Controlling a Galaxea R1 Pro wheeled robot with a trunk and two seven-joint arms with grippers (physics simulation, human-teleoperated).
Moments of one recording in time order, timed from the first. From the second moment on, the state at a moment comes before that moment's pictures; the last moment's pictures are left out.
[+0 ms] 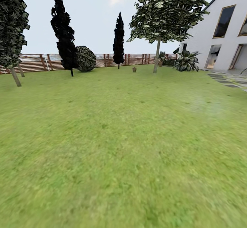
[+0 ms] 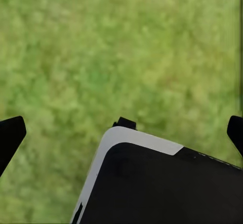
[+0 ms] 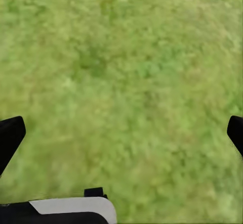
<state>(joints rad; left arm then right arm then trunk) -0.04 0.03 0.20 -0.33 0.17 -0.13 0.00 -0.01 -0.02 0.00 -0.19 0.00 -0.65 -0.14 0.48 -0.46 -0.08</state>
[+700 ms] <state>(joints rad) -0.04 0.03 0.20 -0.33 0.17 -0.13 0.00 -0.01 -0.02 0.00 -0.19 0.00 -0.65 -0.14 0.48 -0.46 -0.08</state>
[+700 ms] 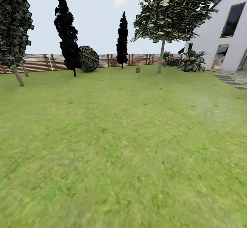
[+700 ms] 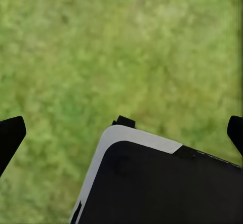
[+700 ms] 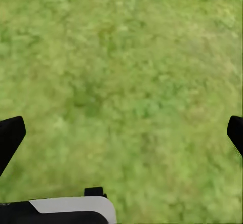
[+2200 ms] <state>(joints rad) -0.04 0.03 0.20 -0.33 0.17 -0.14 0.00 -0.01 -0.02 0.00 -0.19 0.01 -0.65 -0.14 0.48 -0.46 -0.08</state>
